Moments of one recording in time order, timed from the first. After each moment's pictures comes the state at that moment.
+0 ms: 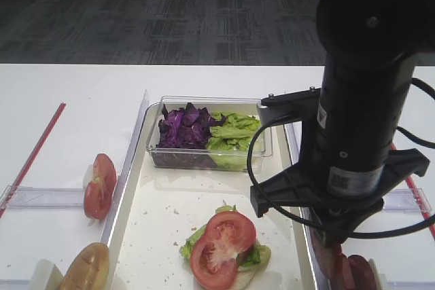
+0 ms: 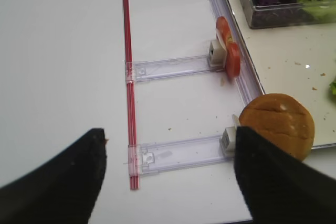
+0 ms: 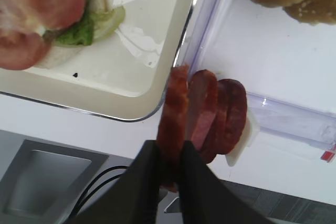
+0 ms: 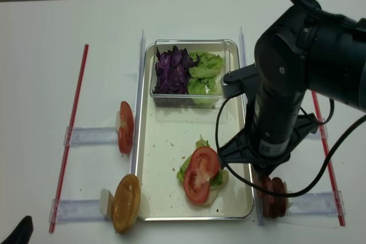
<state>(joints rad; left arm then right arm) -0.05 -0.01 -0.49 -0.01 1.18 0.00 0.70 1.55 -1.04 0.11 1.21 0.38</state>
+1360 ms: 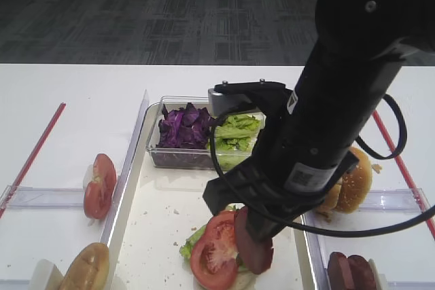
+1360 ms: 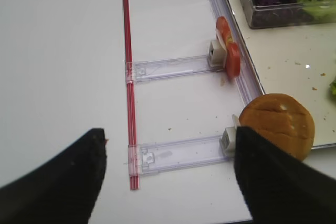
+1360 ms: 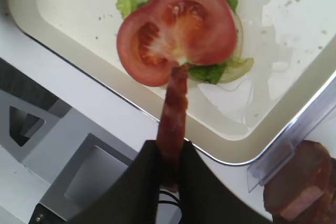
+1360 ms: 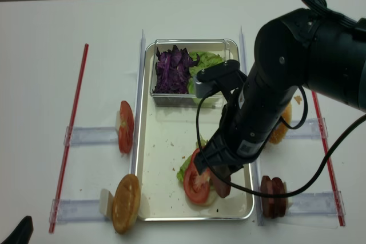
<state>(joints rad) -0.05 -0.01 -0.49 -0.01 1.18 0.00 0.70 1.55 -1.04 0.38 1.03 0.00</state>
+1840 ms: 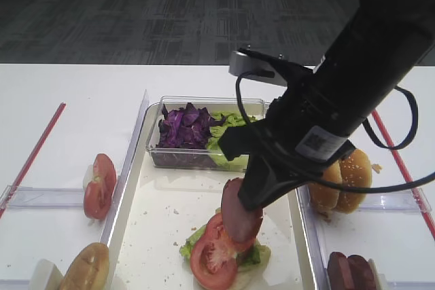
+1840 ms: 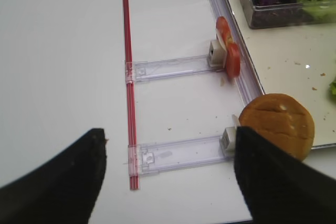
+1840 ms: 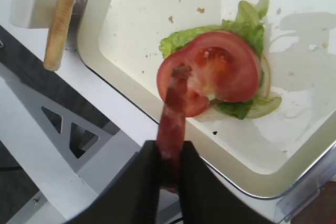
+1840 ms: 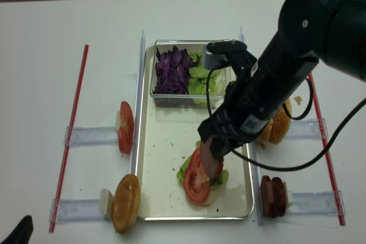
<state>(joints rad) -0.05 -0.01 -0.49 -0.01 1.18 0.00 0.53 1.56 -1.04 0.65 1.03 -0.27</state>
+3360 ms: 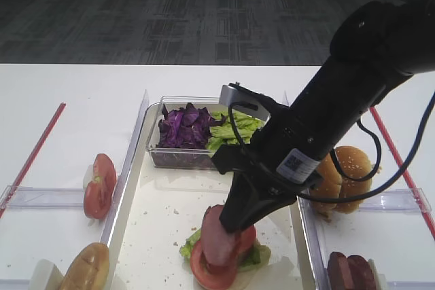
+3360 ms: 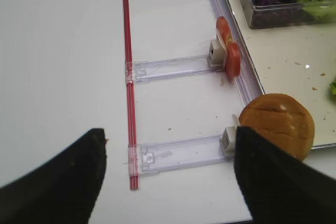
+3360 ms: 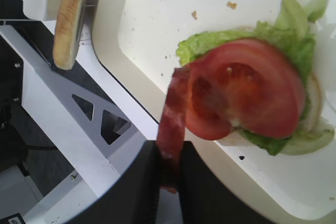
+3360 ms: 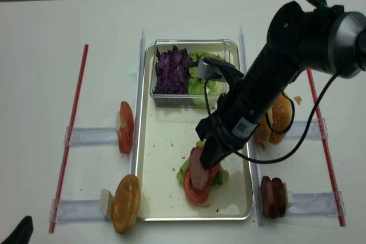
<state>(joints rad) -0.05 -0.01 -0.49 -0.01 1.18 0.00 0.46 1.77 -1.03 0.90 1.08 -0.56</state>
